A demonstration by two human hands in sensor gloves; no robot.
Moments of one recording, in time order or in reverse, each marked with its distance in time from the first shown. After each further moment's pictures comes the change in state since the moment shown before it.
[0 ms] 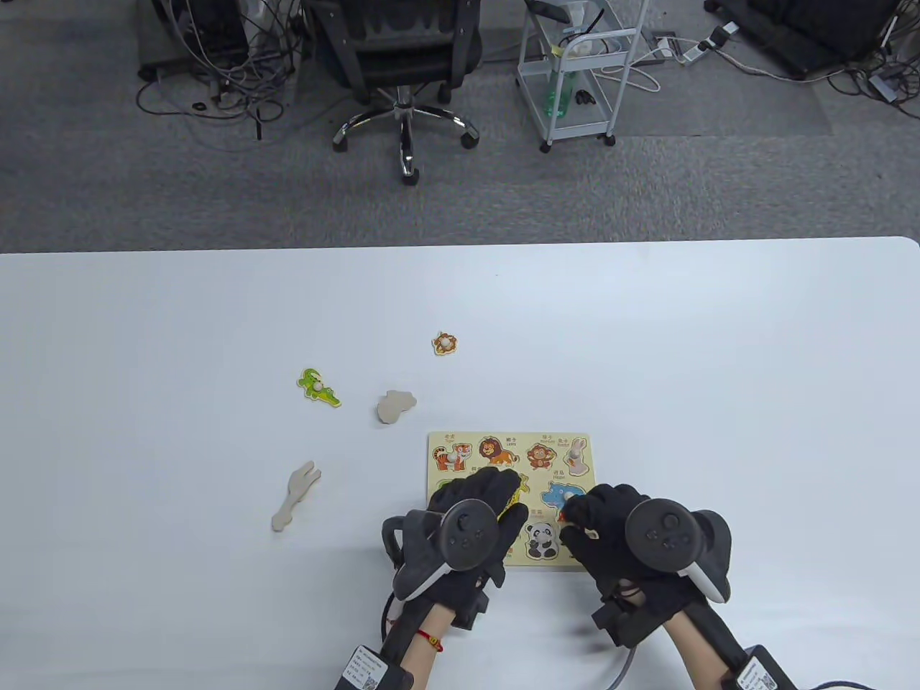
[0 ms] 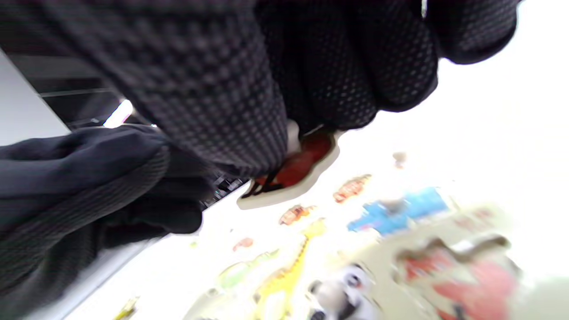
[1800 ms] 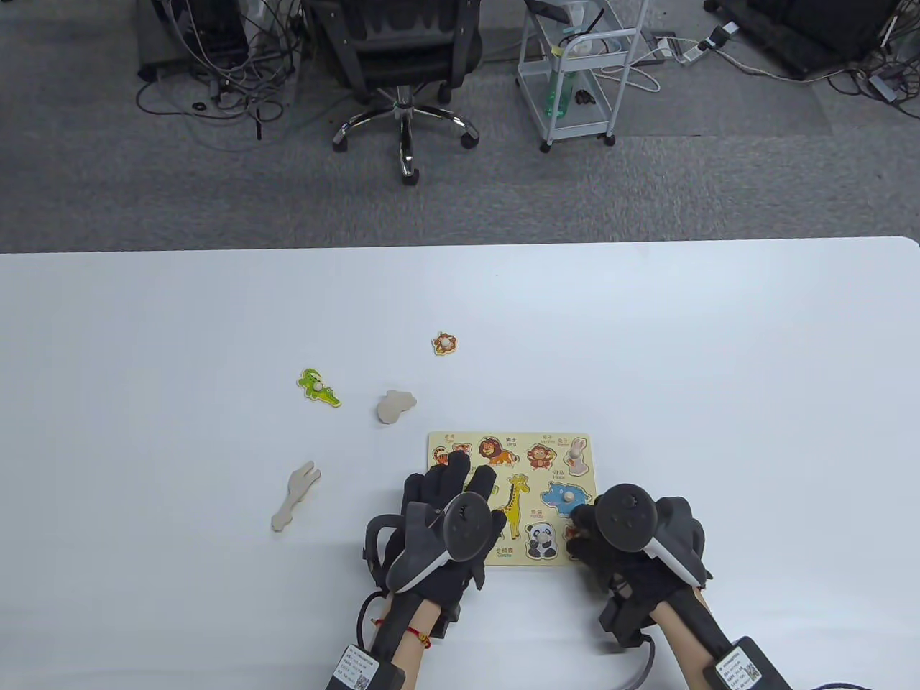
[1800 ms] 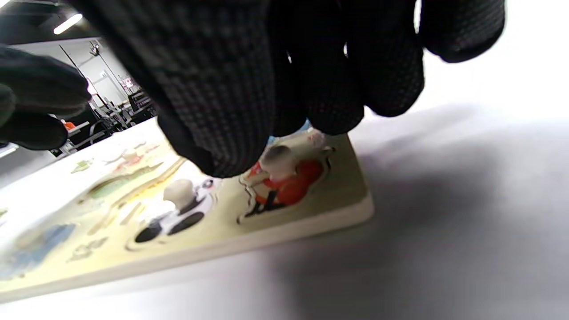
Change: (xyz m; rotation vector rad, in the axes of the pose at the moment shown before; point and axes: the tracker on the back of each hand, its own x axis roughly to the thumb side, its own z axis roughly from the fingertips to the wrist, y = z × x) left_hand -0.014 -0.007 -0.001 -0.150 0.081 -0.073; right_hand -0.017 0.024 -0.010 0.139 0.166 0.200
